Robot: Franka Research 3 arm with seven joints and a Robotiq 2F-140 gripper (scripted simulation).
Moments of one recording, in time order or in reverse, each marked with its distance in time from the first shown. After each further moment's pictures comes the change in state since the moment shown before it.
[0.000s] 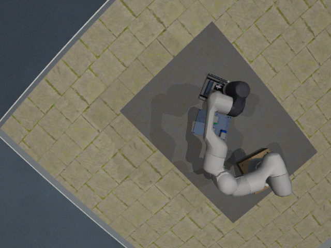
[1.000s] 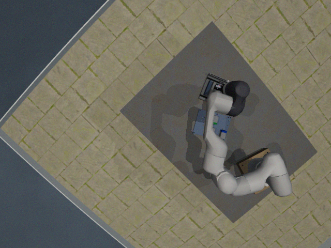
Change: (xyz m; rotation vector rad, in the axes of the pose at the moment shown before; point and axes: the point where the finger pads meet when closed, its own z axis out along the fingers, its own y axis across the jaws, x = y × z) arm -0.002 0.001 0.000 0.000 -0.001 -0.002
